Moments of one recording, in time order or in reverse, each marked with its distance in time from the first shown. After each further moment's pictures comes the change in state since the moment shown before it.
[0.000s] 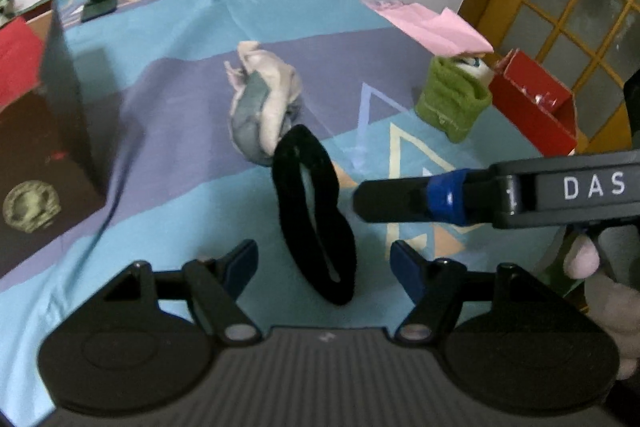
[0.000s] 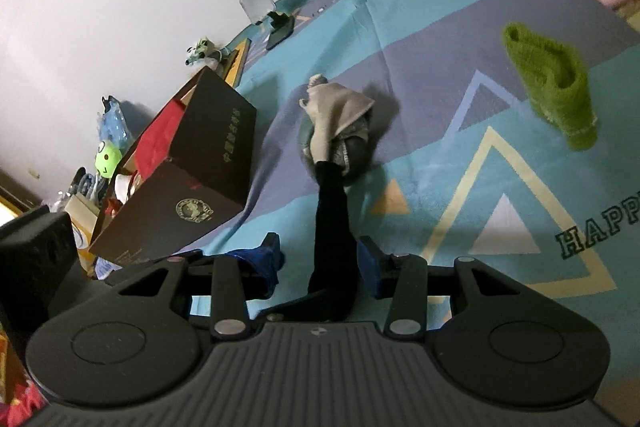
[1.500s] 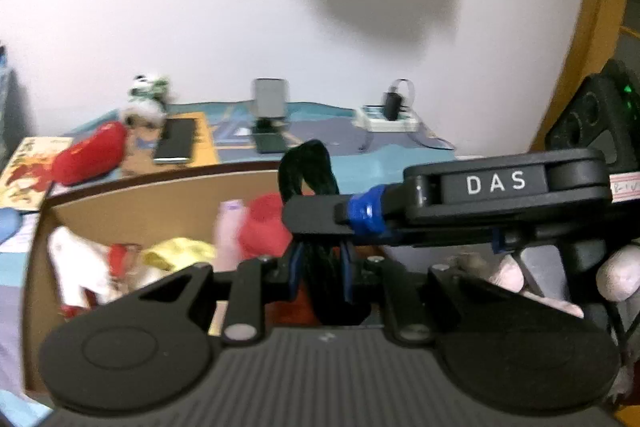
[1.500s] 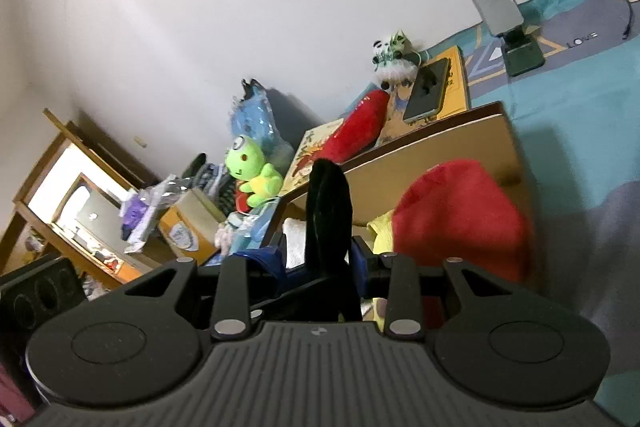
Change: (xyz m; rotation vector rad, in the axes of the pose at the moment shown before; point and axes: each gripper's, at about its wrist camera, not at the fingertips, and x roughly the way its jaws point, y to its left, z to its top) left arm -0.162 0.170 0.036 -0.114 -0.377 0.149; right arm 0.140 0.214 0.077 -0.198 0.034 0.356
